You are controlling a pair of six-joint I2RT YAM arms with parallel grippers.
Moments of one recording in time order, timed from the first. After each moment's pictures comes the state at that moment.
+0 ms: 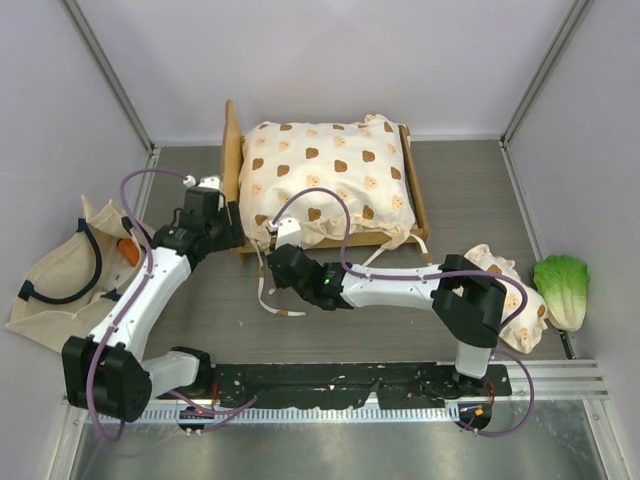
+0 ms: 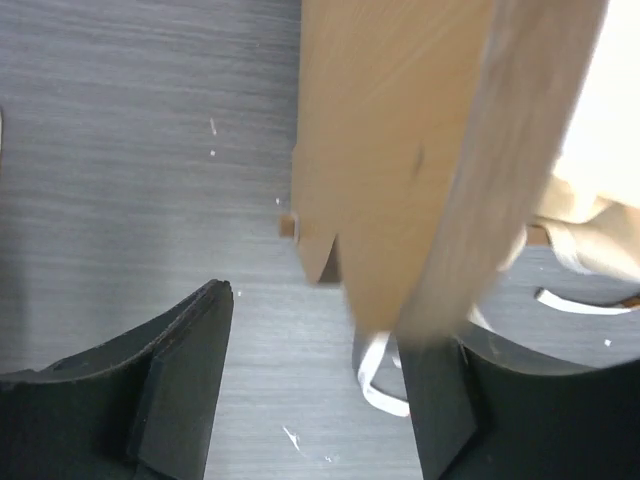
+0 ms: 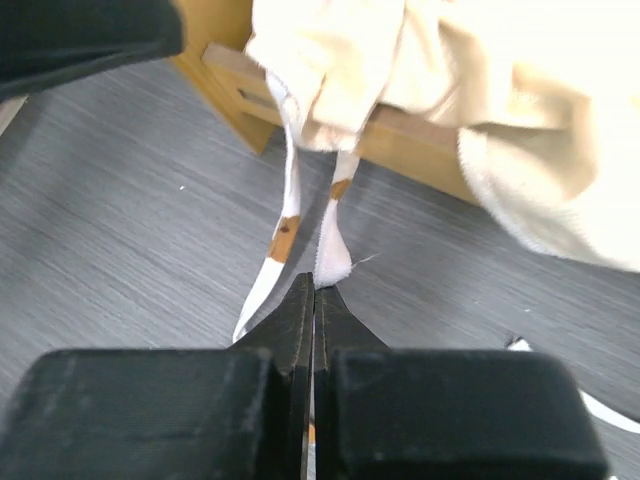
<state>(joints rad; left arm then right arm) -0.24 1.21 0.98 -0.58 -0.14 -0.33 1.18 1.81 1.19 0.05 0.47 0.51</state>
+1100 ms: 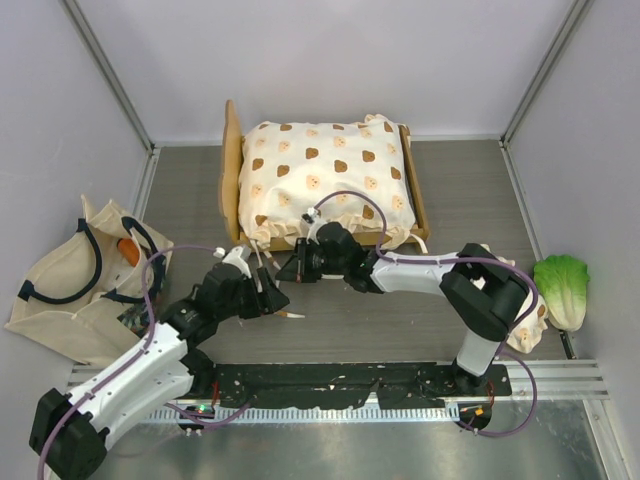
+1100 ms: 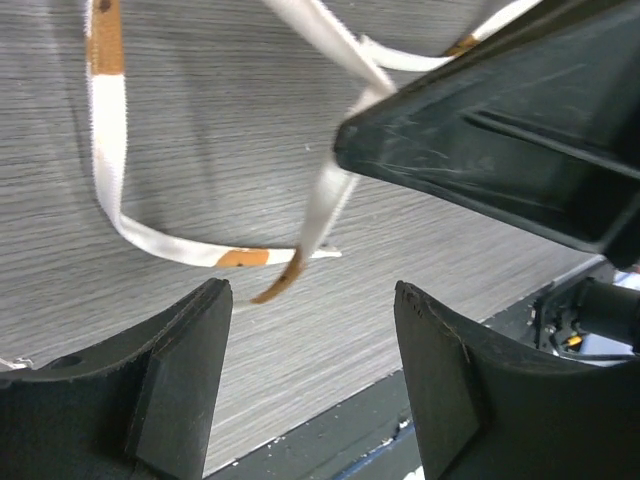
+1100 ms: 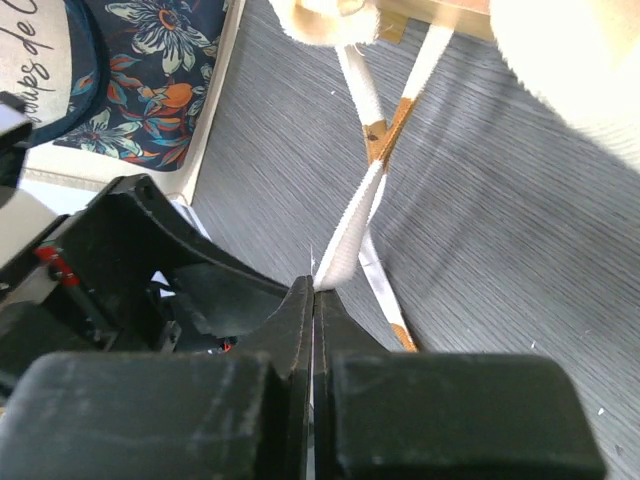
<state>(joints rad) -0.60 0.70 0.39 -0.35 0.10 -0.79 0.92 1.75 0.95 0.33 -0.29 0.87</state>
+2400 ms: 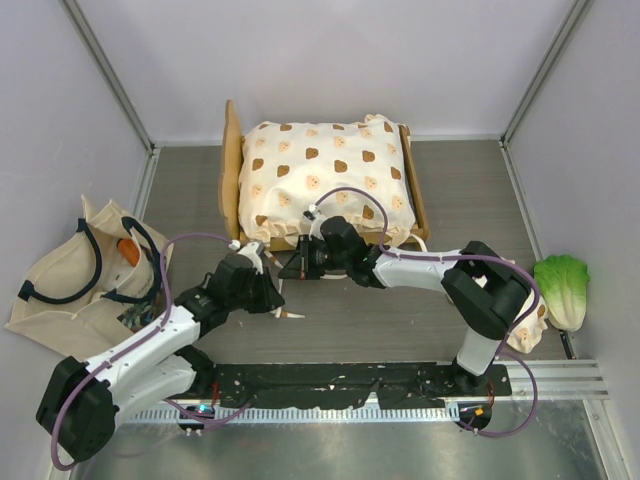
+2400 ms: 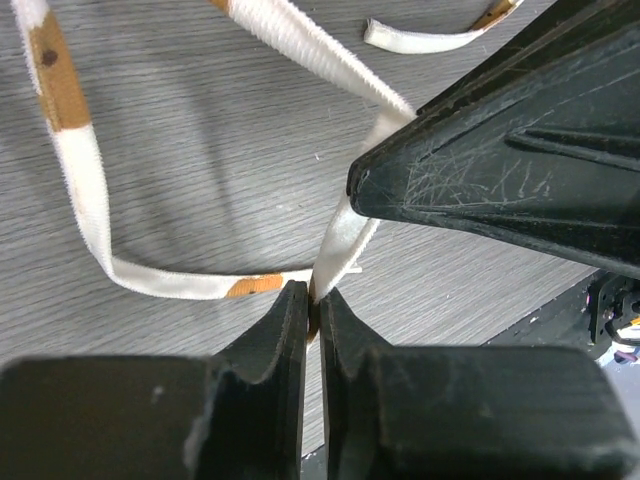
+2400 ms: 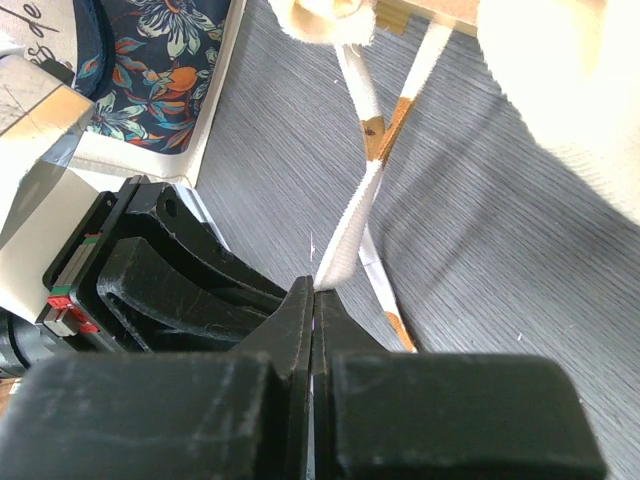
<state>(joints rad) -0.61 0.92 0.44 -0.27 0.14 -0.65 0.87 1.74 0.96 0.31 -0.38 0.85</state>
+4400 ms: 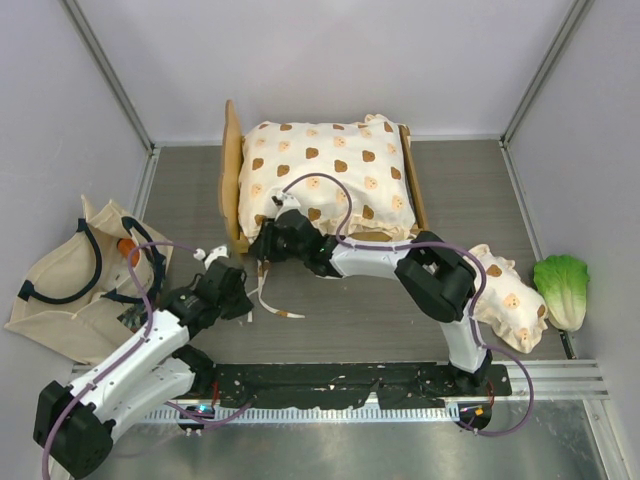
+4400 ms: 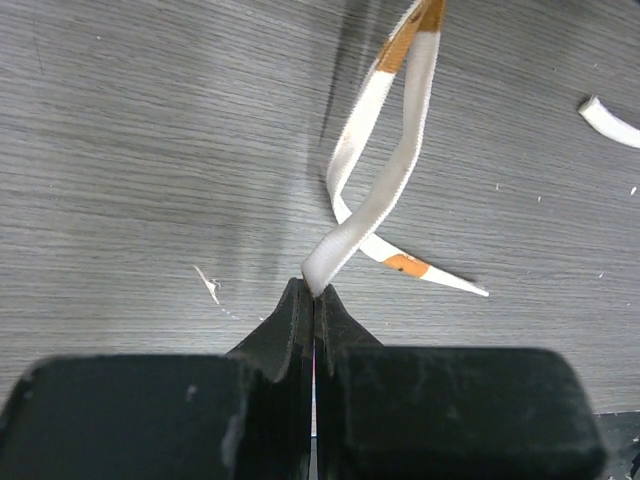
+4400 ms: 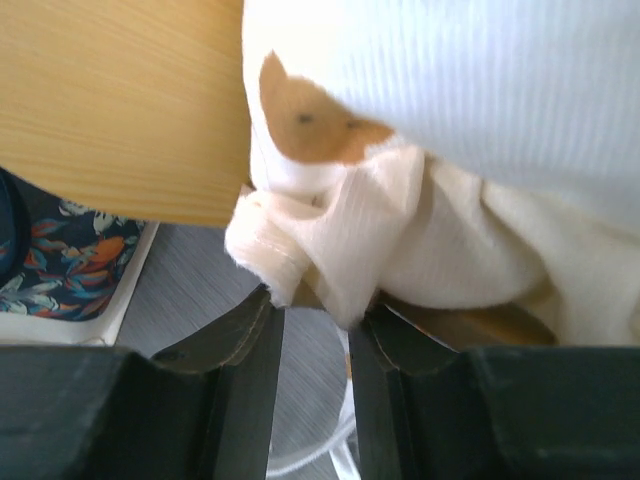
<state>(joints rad) -0.57 0.81 0.52 -0.68 -0.18 -0.84 0.97 2.03 1.33 0.25 0.00 0.76</state>
